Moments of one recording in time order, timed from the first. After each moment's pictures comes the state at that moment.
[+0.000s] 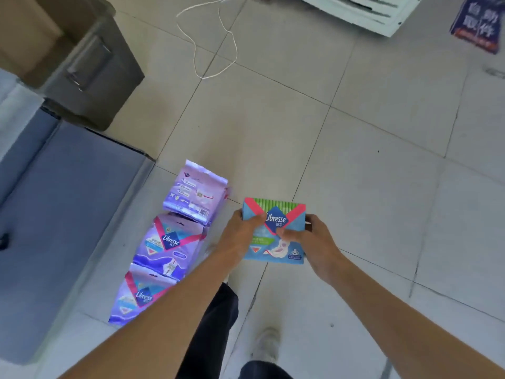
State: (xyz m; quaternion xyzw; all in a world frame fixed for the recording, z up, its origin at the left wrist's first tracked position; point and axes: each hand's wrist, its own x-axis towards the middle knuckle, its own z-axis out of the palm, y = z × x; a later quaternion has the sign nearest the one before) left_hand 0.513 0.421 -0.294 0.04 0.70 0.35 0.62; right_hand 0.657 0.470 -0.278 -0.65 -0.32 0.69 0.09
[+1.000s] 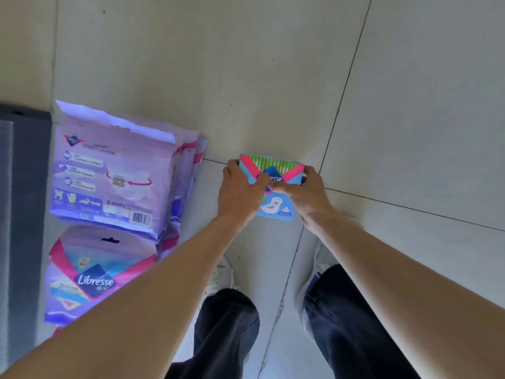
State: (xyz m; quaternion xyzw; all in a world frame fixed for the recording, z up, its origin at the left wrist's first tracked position) left_hand 0.519 0.491 -0.658 0.26 0.82 0.11 0.49; right_hand 0.640 0.521 -0.670 -0.71 -0.24 0.66 0.10
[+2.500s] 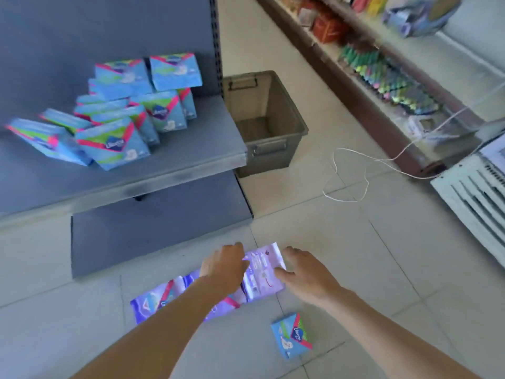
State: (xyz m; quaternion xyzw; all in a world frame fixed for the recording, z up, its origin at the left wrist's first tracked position) left_hand 0.362 0.352 -0.187 0.15 0.93 0.08 0.31; right_hand 0.434 0.511 -0.171 -0.15 -0.92 0.27 -0.25
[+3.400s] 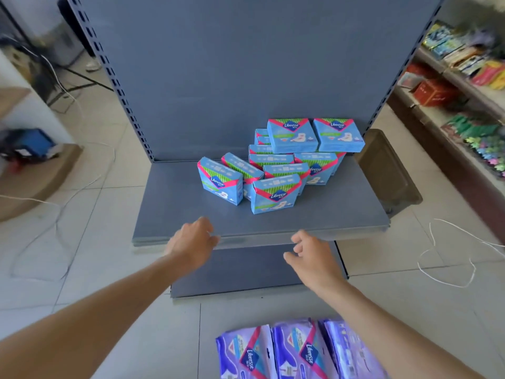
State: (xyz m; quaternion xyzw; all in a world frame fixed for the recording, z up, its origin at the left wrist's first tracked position) left_hand 0.161 0.006 -0.138 -0.06 0.96 0.20 0.17; right_hand 0.213 0.240 -0.130 -0.12 -0.94 0.30 -0.12
